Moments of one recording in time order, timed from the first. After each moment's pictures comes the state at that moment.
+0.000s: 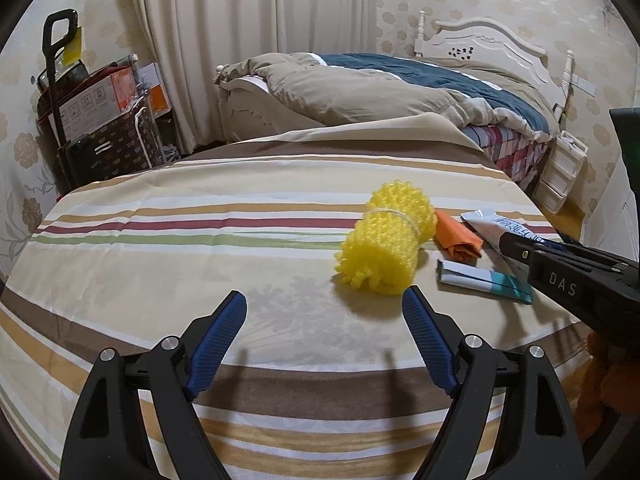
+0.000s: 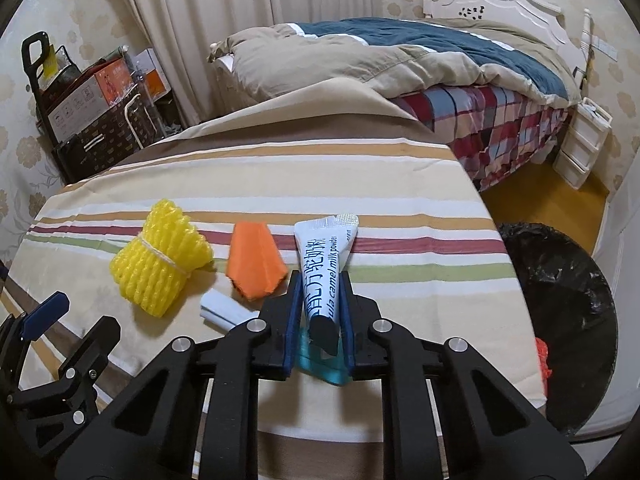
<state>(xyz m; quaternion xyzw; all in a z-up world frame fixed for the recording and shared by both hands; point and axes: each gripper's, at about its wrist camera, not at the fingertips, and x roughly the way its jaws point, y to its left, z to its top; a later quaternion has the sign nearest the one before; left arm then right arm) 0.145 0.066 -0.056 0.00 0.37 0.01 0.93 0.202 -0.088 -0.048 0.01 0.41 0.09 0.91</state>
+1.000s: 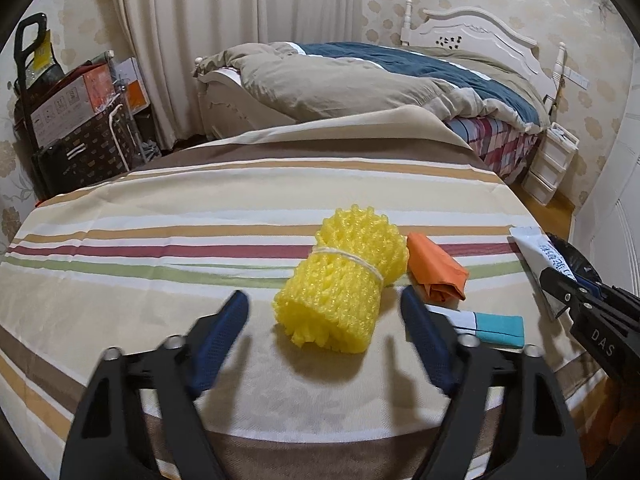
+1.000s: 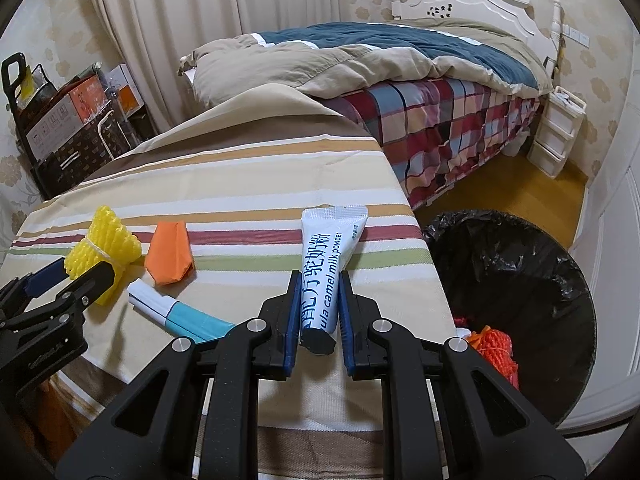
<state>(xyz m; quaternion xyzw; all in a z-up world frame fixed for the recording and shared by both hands) 0.189 0.043 -0.063 0.00 0.40 -0.02 0.92 0.198 -0.142 -0.053 0.02 0.40 0.04 0.91</state>
